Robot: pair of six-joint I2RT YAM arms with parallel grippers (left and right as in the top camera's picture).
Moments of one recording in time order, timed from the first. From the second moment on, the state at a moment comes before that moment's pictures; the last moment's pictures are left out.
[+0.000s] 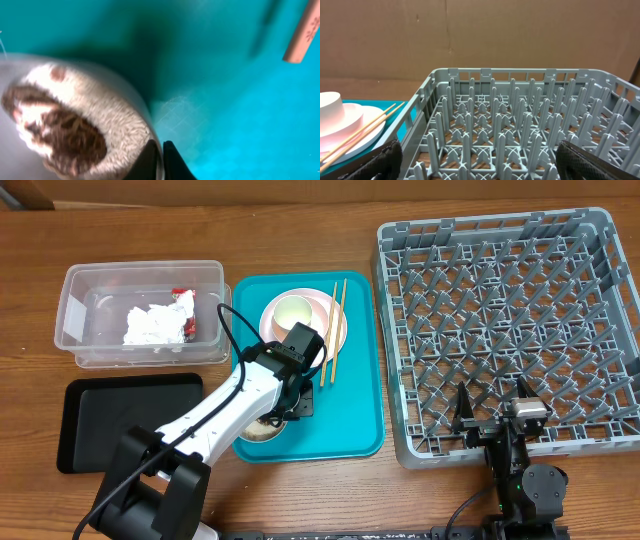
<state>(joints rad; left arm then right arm) -0.53 1.67 1.04 -0.88 -0.02 -0.56 0.05 0.02 0.02 -0.04 -0.02 -0.01</state>
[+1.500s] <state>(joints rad) -0.10 1.65 1.38 -1.30 0.21 -0.37 0.05 0.02 0.02 -0.03 -0.02 0.00</state>
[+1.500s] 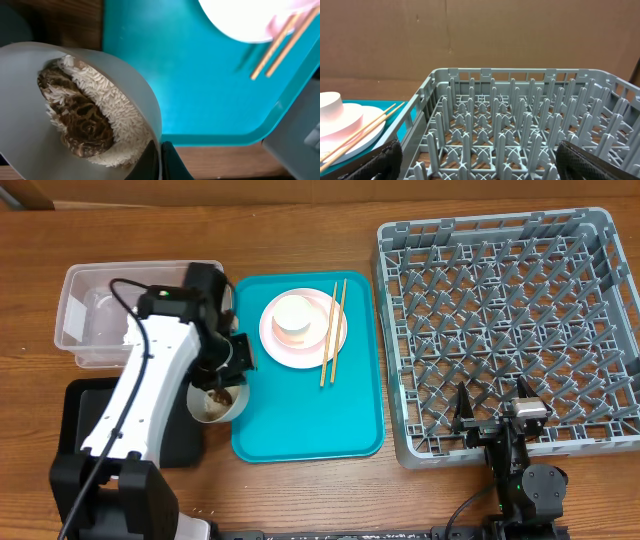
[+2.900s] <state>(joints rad) 0.30 1.65 1.13 -0.98 0.56 -0.26 0.05 0.02 0.02 -0.04 -0.02 0.00</state>
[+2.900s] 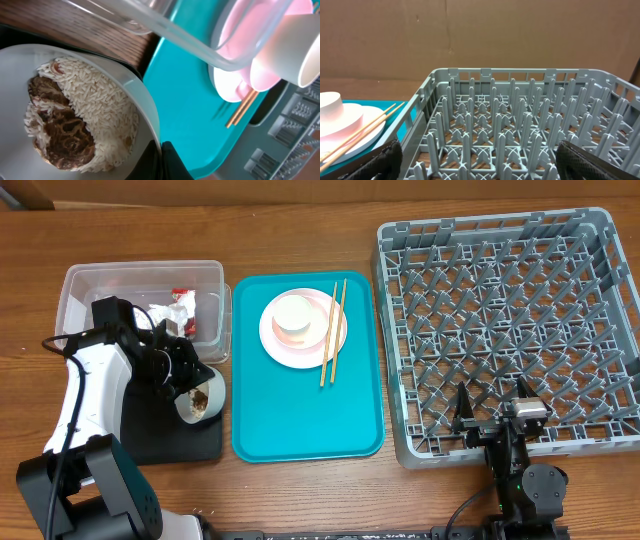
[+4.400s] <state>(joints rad) 0.80 1.64 1.13 -1.01 1.11 -0.15 0.05 0.02 0.02 -0.04 -0.02 0.00</state>
